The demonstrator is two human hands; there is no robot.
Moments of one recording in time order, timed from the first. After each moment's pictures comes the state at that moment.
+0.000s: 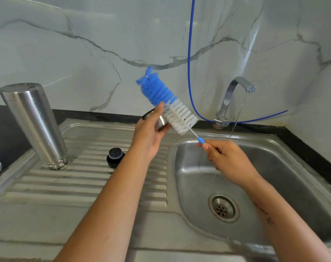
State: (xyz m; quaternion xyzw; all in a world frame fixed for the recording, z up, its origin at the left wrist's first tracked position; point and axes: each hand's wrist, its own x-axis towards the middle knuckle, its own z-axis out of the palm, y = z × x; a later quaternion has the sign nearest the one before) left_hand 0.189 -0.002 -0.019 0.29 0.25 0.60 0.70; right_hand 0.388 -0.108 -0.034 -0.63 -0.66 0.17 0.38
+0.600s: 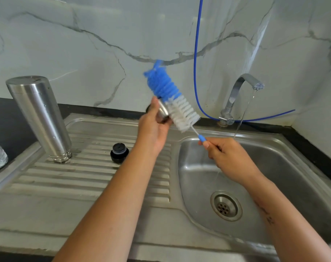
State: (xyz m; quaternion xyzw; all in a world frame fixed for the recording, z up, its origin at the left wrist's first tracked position) left_hand 0.198 0.004 -0.020 0.22 0.18 0.63 0.72; right_hand 0.382 -0.103 -0.032 -0.62 -0.69 0.13 0.35
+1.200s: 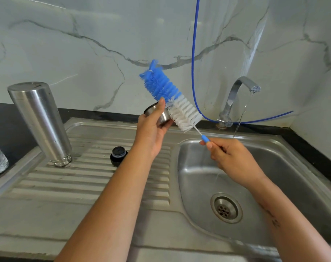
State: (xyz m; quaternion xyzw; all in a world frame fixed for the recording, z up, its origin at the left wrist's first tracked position) left_hand 0.191 -0.006 -0.014 0.29 0.25 0.63 0.68; right_hand 0.389 -0.110 -0.031 -0.60 -0.65 0.21 0.41
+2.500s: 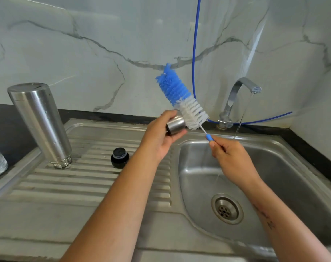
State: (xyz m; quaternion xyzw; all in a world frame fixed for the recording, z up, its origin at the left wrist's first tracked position) left_hand 0.201 -0.020 -0.008 0.30 0.31 0.54 0.73; right_hand 0.380 -0.106 -0.036 -0.63 -0.63 0.14 0.42
